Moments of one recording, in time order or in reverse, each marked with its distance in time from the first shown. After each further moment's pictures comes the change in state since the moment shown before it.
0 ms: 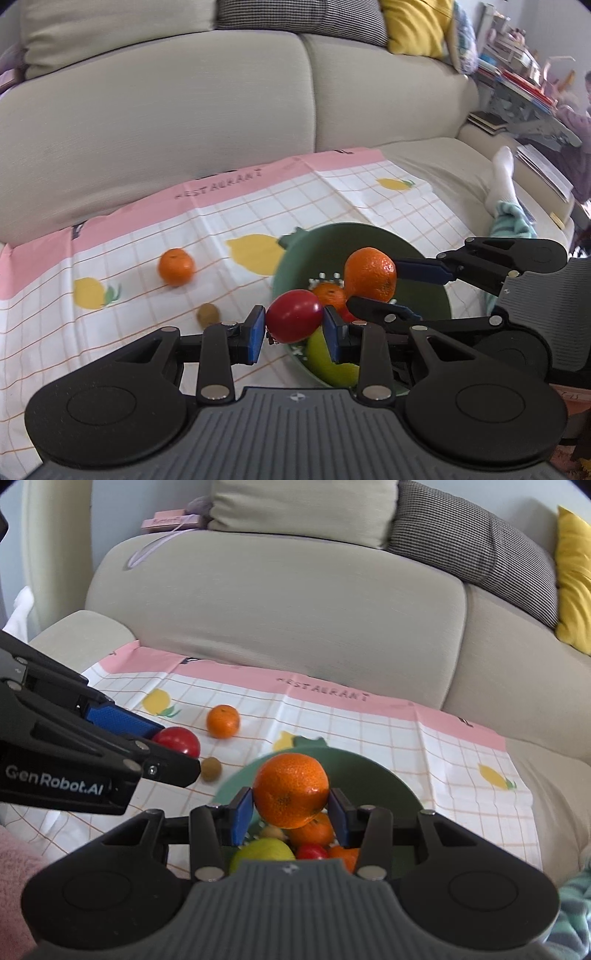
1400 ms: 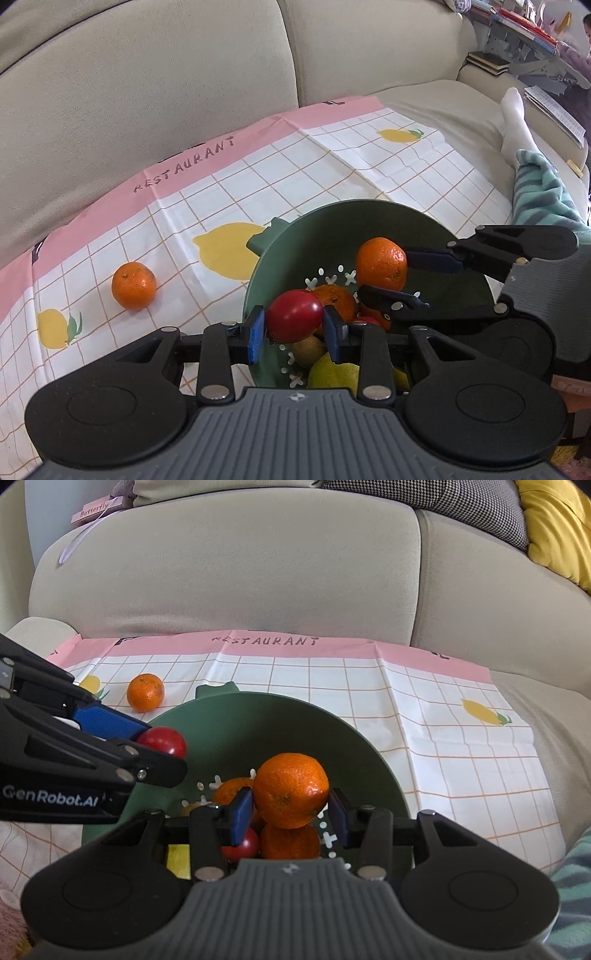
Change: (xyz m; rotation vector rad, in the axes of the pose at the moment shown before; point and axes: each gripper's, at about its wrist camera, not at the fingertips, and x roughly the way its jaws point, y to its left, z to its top) left arm 0.088 -0.015 0.028 0.114 0.151 0.030; right arm 0.073 -0.051 -0.020 0.148 0.103 -0.034
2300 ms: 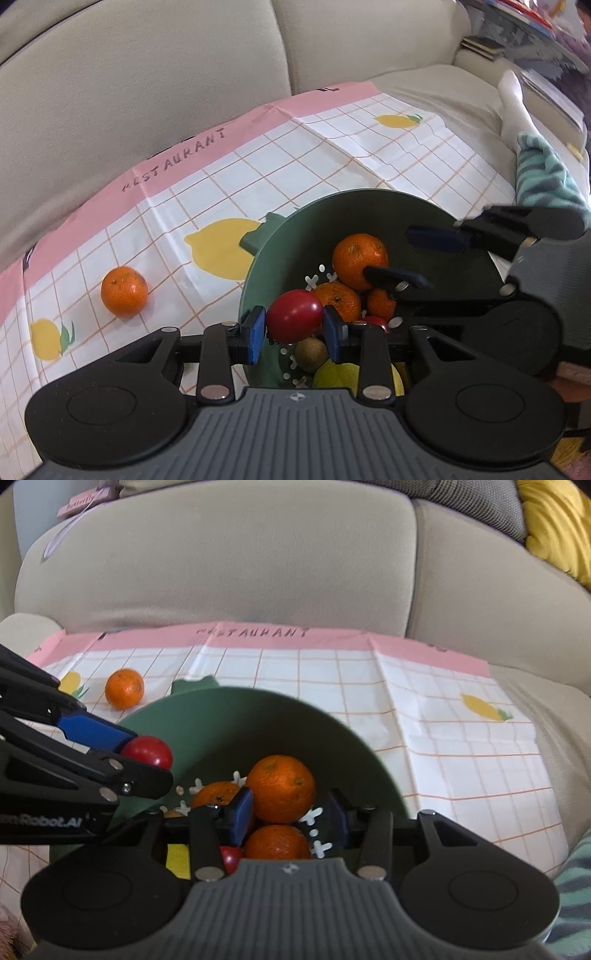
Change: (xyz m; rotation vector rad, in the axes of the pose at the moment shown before) left arm 0.019 -0.003 0.003 0.065 0.032 0.000; right arm 0.008 -0.002 -0.002 0.003 -0.013 -0.059
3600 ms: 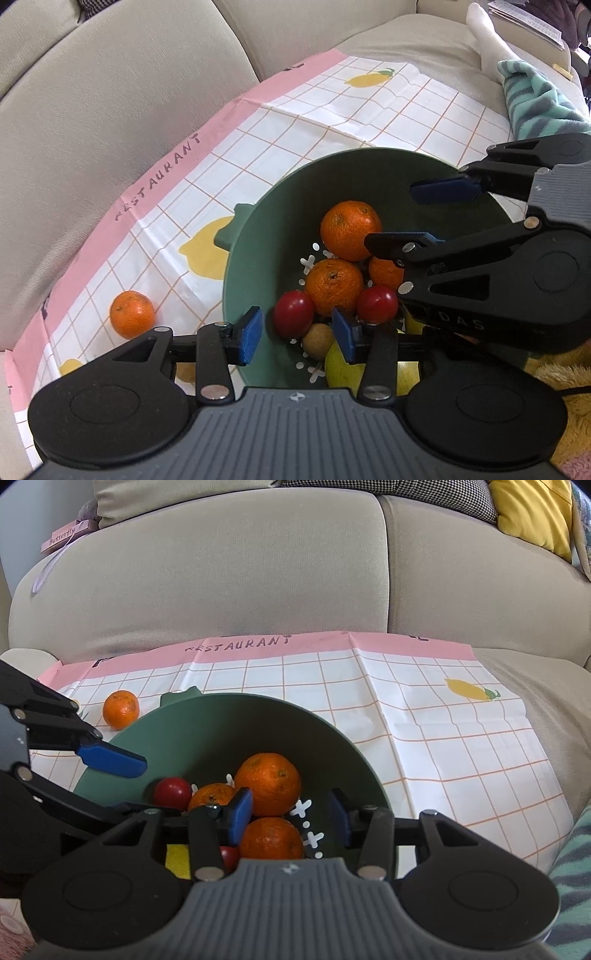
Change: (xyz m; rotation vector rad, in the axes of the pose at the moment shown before) left arm 0.005 -0.023 -0.008 0.221 0.051 0.091; right arm -0.010 -0.014 -0.007 0.112 -0.010 0.031
